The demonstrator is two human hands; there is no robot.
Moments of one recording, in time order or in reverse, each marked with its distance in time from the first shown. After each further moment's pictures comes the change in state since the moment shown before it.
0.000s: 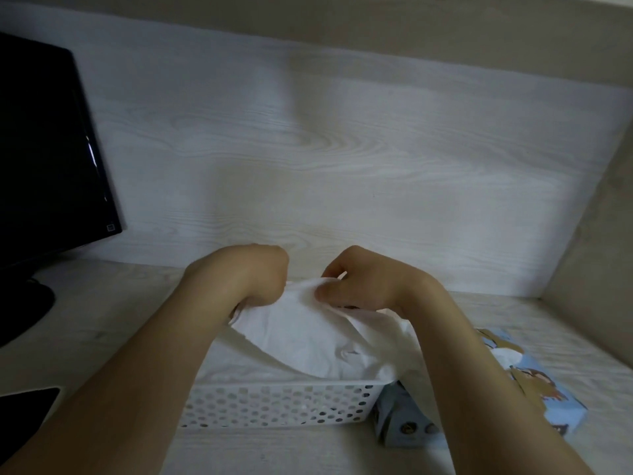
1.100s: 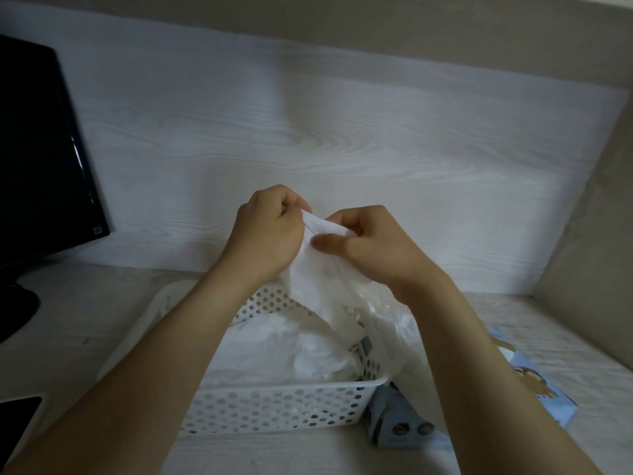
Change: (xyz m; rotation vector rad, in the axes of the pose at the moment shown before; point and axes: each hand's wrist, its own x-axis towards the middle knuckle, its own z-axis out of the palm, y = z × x) left_hand 0.018 0.020 -0.001 -0.936 0.788 0.136; right_hand -0.009 -0.004 -0.015 0.439 0.394 -0.195
